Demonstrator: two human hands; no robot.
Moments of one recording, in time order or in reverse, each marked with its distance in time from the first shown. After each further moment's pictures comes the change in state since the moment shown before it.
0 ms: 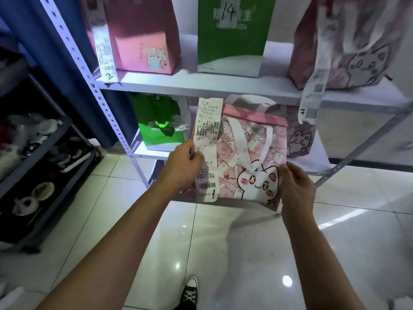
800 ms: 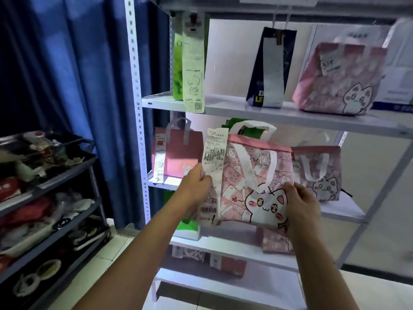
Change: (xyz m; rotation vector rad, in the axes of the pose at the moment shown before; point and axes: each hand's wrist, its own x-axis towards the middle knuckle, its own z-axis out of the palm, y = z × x) left_hand -0.061 0.183 -0.145 -0.195 0.093 0.210; right_hand -0.079 -0.244 0.006 0.172 -0.134 -0.265
